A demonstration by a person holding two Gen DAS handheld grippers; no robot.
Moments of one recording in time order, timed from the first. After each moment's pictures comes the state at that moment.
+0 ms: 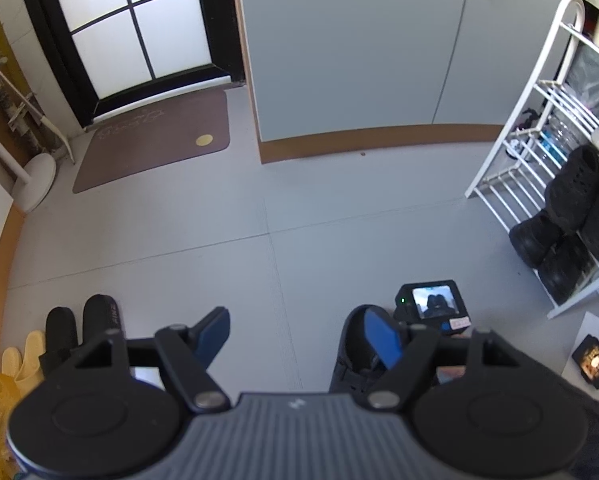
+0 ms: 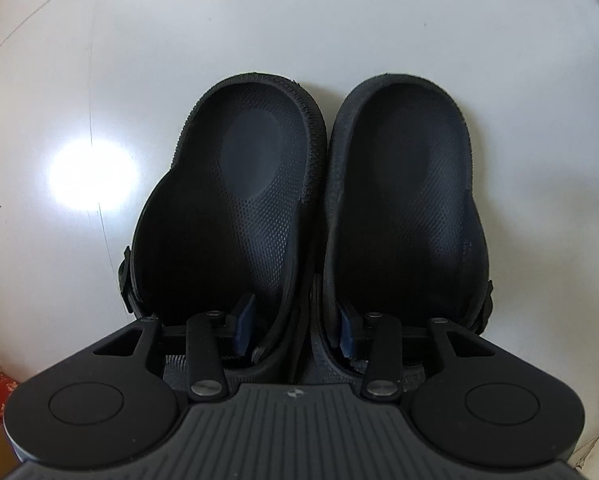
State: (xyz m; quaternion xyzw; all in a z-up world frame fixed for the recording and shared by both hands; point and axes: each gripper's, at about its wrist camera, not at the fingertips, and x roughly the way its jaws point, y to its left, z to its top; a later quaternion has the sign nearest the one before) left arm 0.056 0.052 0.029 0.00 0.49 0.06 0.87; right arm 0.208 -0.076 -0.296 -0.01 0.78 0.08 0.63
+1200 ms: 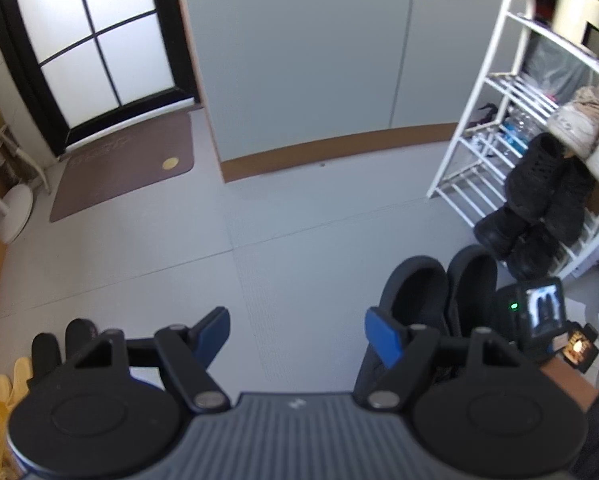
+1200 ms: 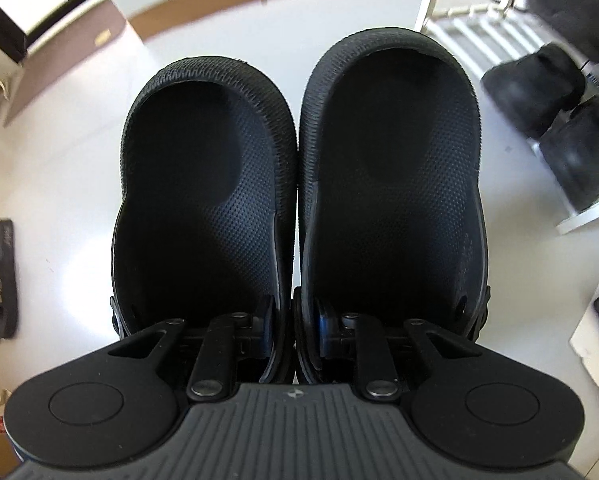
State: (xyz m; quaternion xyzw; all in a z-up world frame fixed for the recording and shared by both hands) left arm 0.044 -0.002 0.047 0.01 0.46 0.01 0.89; right arm 0.126 -0.198 -0.116 0.06 0.61 0.07 0.79
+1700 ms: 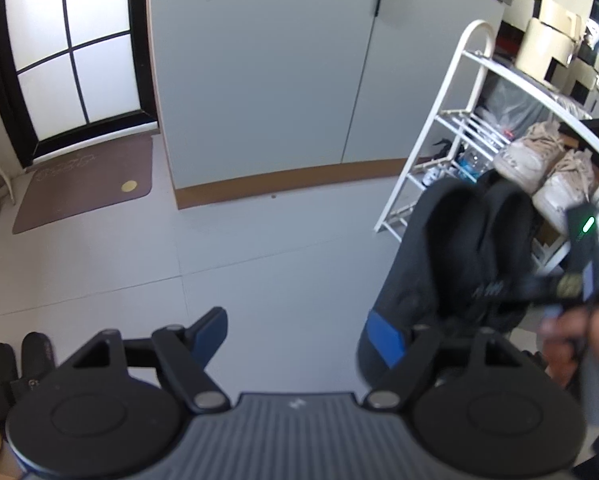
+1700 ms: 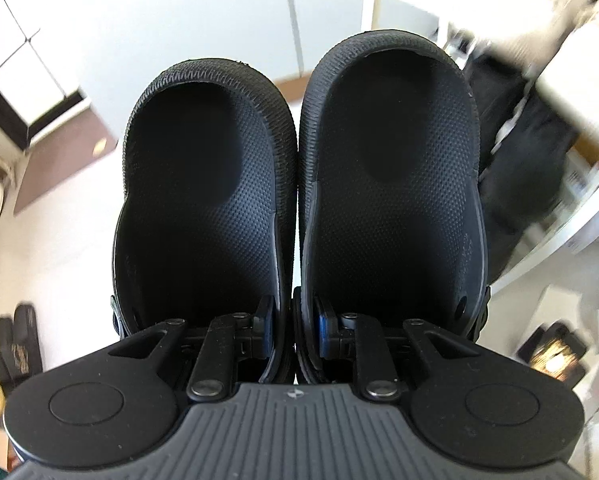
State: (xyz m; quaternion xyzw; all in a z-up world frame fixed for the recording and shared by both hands) left arm 0.040 -0.026 0.059 -0.04 0.43 -0.03 0.90; right arm 0.137 -0.279 0.052 0.08 0.51 0.02 0.86
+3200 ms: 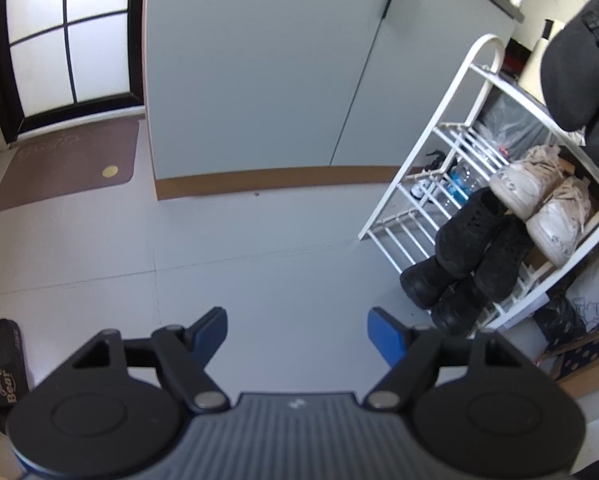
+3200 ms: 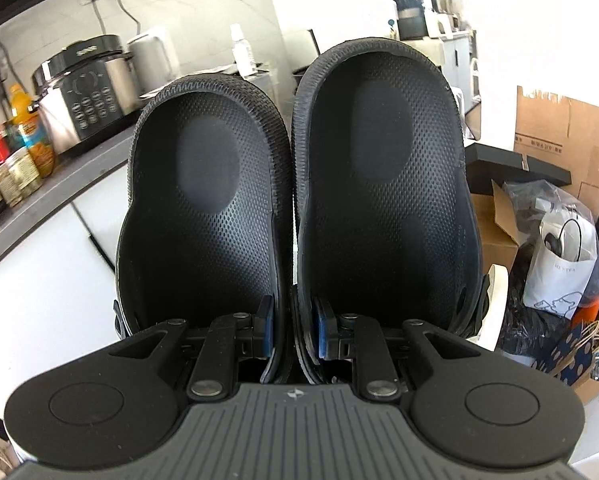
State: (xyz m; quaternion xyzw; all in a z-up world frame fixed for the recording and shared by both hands) left arm 0.076 -0.020 0.043 -0.08 0.44 -0.04 0.89; right arm 0.233 -0.487 0.314 0.21 0.29 -0.21 0.91
